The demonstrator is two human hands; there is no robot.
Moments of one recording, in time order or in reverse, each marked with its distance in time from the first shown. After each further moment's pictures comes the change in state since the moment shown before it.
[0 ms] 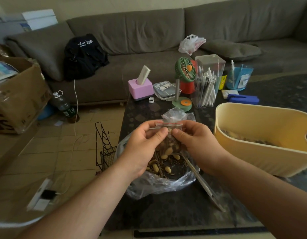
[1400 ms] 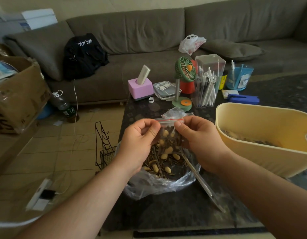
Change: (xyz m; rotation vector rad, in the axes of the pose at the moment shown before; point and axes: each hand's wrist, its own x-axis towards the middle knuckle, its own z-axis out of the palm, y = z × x) left_hand 0.008 0.001 -0.006 0.082 0.115 0.123; right_hand 0.007 -0.001 0.000 0.100 0.108 -0.042
